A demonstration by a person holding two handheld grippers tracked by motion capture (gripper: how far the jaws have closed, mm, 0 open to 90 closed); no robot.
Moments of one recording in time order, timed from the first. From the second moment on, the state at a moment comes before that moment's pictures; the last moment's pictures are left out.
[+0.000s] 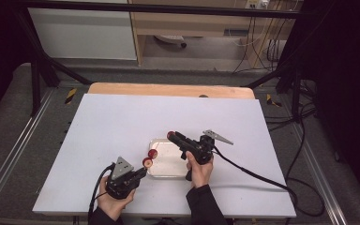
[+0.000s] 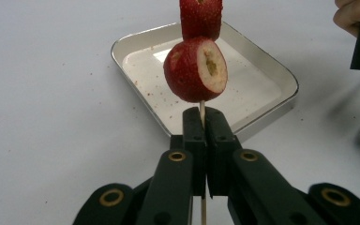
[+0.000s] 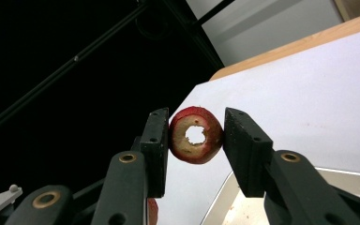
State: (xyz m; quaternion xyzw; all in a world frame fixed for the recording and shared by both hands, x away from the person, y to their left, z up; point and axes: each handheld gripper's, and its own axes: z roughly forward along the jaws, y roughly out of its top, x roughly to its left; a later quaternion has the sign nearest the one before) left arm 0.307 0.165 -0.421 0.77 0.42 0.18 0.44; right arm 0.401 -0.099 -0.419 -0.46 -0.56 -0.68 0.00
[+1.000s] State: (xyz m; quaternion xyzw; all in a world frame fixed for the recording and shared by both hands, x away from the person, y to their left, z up) left arm 0.316 0.138 -0.408 0.77 0.41 0.17 0.46; right arm 0.409 -0.102 -0.413 -0.46 -0.50 -0.73 0.00
